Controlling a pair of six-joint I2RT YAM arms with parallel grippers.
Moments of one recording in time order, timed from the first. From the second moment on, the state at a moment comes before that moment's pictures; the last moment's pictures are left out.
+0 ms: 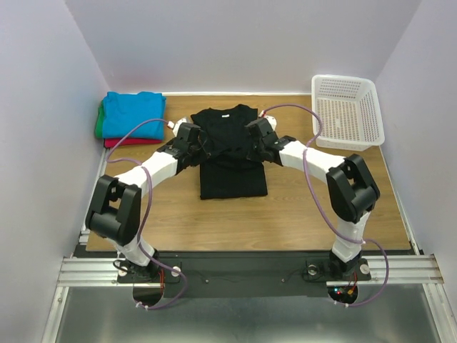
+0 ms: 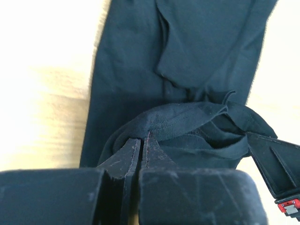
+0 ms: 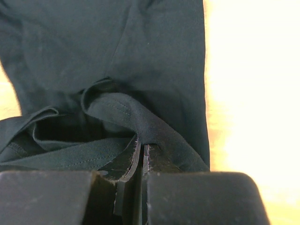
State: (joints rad) left arm -0.41 1.58 1.02 -0.20 -0.09 -0.83; right arm 0.61 1.87 1.35 -0.30 0.26 0.66
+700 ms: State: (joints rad) left arm -0.37 1.72 1.11 -0.15 -0.06 -0.78; right arm 0.57 1.97 1.42 -0.28 0.20 0.62
